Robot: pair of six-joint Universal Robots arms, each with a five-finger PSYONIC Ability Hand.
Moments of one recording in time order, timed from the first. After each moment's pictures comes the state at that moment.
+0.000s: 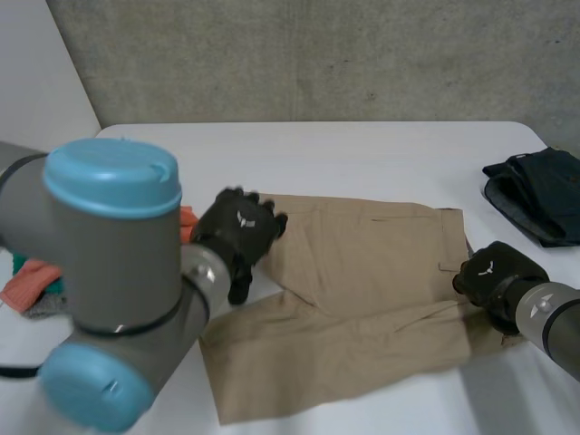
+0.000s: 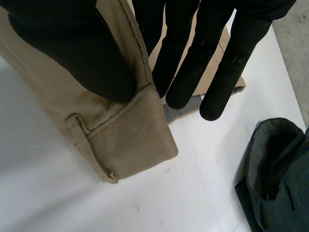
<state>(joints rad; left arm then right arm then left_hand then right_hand) 3.99 -2.00 -1.32 2.98 -1.70 3.70 1.78 -1.37 1.81 0.17 1.47 2.14 0.21 0.24 0.24 0.23 0.06 1.11 1.17 1.19 1.20 1.02</state>
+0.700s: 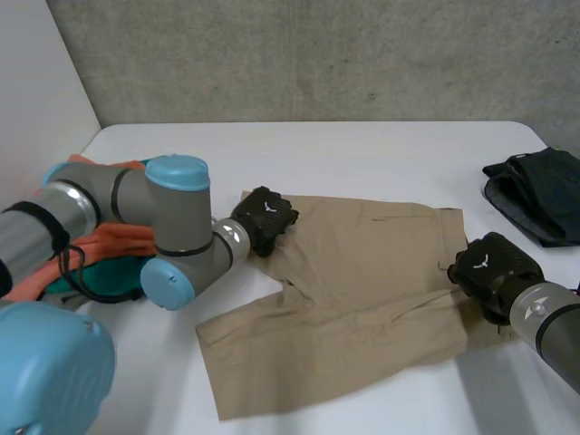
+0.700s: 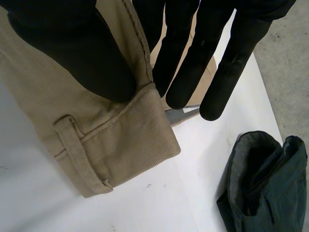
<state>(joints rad) 4.17 -2.58 -0.79 3.01 -1.34 3.79 1.77 -1.38 1.86 0.03 1.43 2.14 1.13 1.19 1.19 1.20 0.93 1.11 1.17 1.19 1.20 1.02</state>
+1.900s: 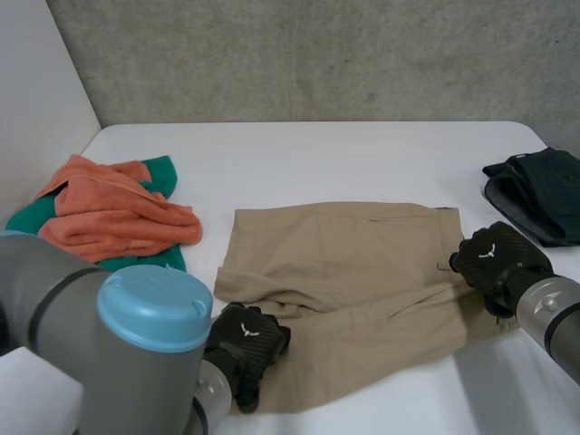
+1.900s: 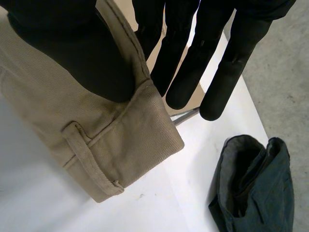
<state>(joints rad) 3.90 -1.97 -1.67 3.01 -1.70 3.42 1.78 -1.46 1.87 0.04 1.42 2.21 0.70 0.66 0.66 0.66 0.49 1.11 1.17 1.19 1.20 1.02</state>
